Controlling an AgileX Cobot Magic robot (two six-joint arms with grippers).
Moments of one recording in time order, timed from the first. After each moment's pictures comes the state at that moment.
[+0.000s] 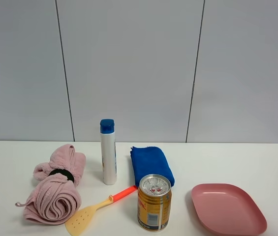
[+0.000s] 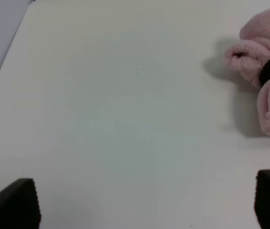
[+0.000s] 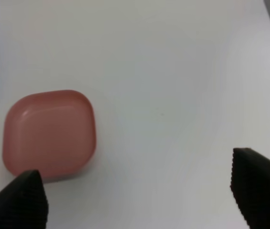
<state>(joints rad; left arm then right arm) 0.09 0.00 -0.51 0.06 1.05 0.01 0.22 0.46 -0.76 -0.18 1.07 0.24</state>
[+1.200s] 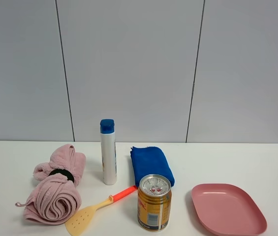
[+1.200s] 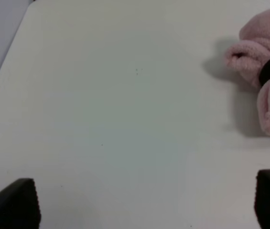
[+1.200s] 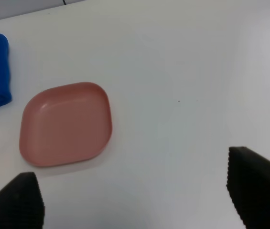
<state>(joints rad) 0.09 0.00 -0.51 0.06 1.05 0.01 0.08 0.00 -0.49 0.00 1.06 0.10</state>
